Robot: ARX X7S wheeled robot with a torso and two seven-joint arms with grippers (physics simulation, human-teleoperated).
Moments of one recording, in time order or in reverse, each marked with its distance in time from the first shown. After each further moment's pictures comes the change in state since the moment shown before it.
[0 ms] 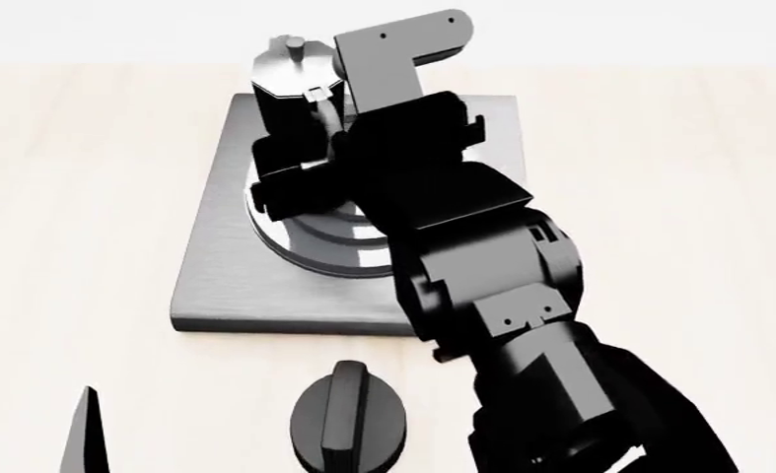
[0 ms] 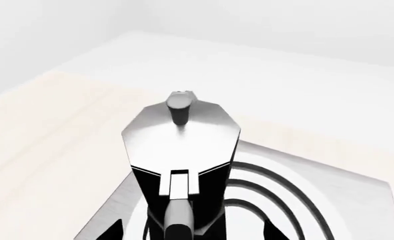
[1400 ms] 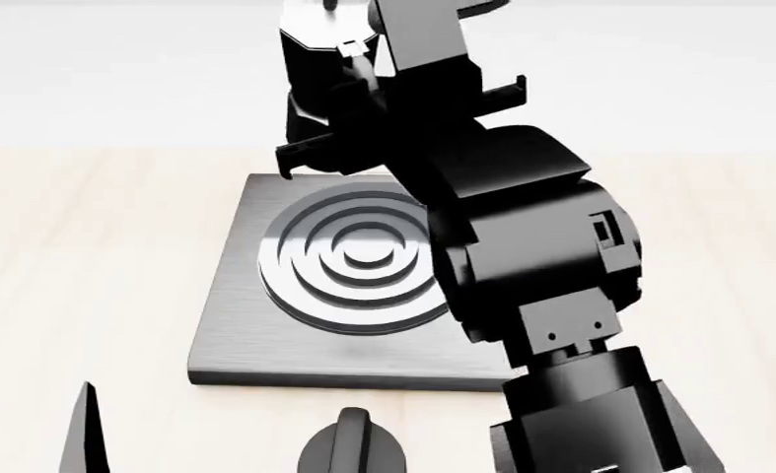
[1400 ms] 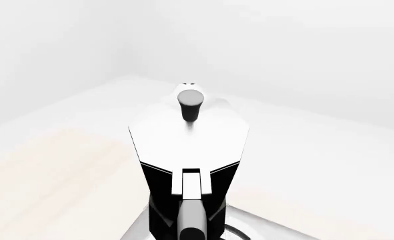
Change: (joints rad) left arm -0.010 0.025 -0.017 0.004 0.006 -0.058 -0.006; right arm -0.098 0.041 0.516 -0.392 -0.474 0.363 -0.084
